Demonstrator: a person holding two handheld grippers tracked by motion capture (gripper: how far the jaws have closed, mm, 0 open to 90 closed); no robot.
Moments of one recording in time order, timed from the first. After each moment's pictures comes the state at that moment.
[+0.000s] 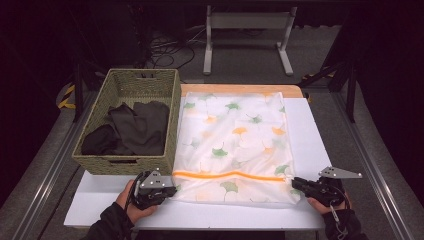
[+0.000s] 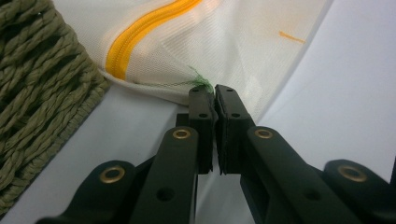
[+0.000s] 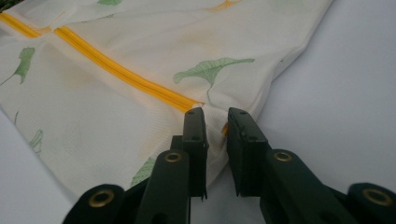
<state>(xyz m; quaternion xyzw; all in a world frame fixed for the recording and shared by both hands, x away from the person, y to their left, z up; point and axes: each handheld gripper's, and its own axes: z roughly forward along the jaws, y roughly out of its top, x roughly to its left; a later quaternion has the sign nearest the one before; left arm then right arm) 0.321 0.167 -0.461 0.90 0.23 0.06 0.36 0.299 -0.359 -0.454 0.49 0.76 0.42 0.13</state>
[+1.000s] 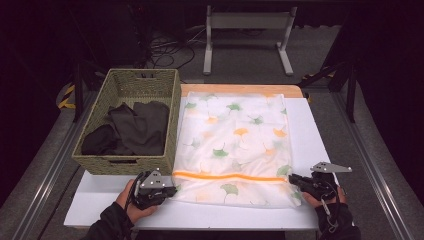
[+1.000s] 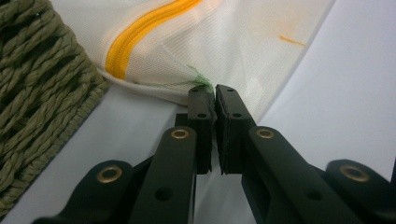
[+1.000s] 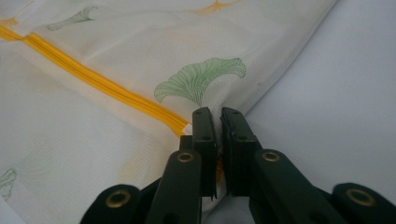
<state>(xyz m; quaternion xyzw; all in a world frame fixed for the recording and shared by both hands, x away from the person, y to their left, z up) 0.321 0.166 -0.461 0.90 0.22 0.07 0.36 0.315 -0.347 -0.455 0.49 0.77 0.39 0.14</state>
